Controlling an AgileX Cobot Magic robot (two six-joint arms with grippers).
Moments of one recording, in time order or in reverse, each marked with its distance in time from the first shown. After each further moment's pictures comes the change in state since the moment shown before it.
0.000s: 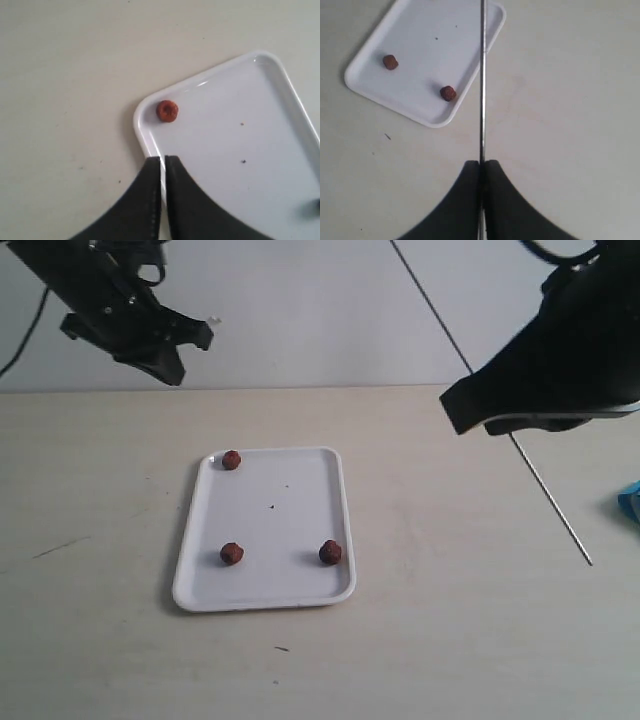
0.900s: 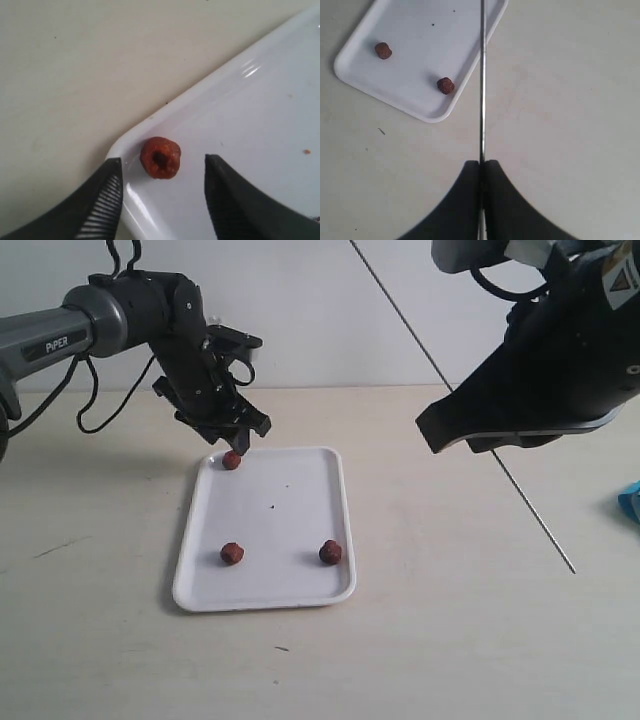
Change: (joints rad) left arm -0.092 0.401 -0.325 0.130 0.072 0.060; right arm 0.000 0.062 0.000 -0.004 -0.008 0.000
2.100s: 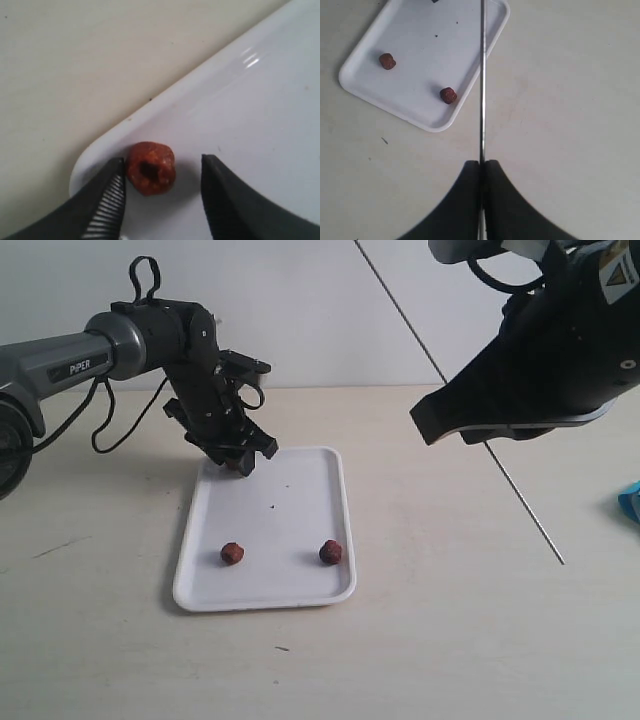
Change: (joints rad) left arm -0.013 0.057 -0.004 0.000 -0.011 0.000; right arm 0.000 0.000 0.000 0.000 -0.034 0.000
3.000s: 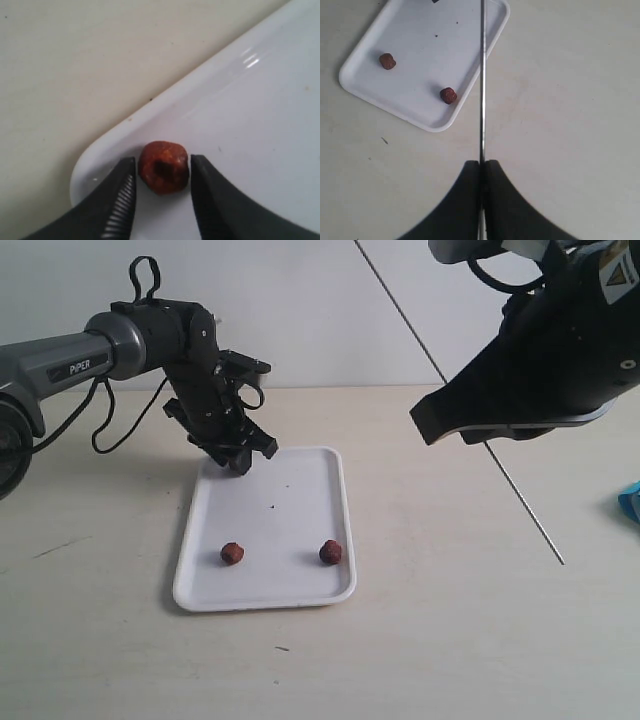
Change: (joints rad) left arm 0.000 0.000 0.000 0.000 0.000 -0.002; right arm 0.000 0.000 0.000 0.000 0.000 0.000
